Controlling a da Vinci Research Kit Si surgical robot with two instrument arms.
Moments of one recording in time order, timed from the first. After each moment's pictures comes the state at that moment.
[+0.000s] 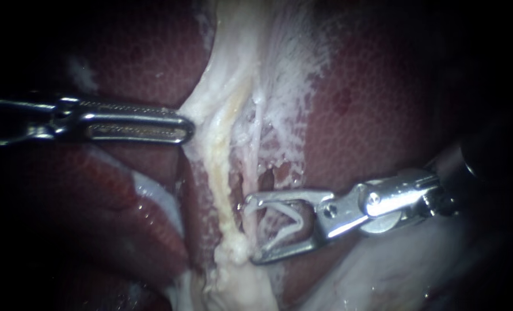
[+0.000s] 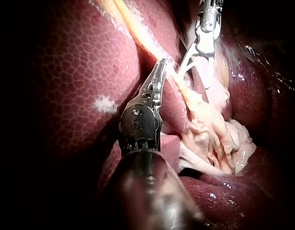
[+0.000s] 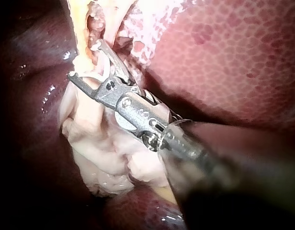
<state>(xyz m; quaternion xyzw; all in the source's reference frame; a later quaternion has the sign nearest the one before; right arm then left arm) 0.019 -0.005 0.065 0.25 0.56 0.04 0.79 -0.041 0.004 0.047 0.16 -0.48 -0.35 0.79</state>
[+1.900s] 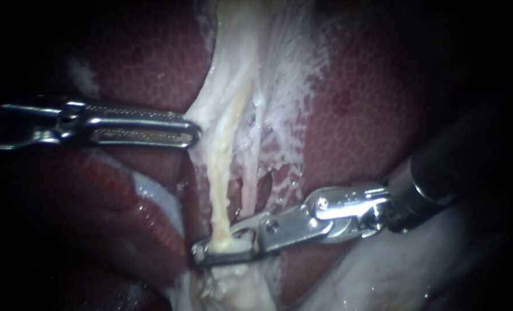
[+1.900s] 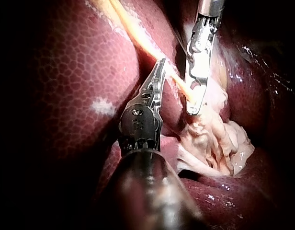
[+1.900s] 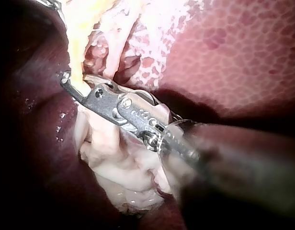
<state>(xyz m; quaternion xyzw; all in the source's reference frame) 0.024 -0.006 0.067 0.35 0.54 0.02 0.77 -0.041 0.004 0.047 0.16 -0.47 -0.35 0.79</state>
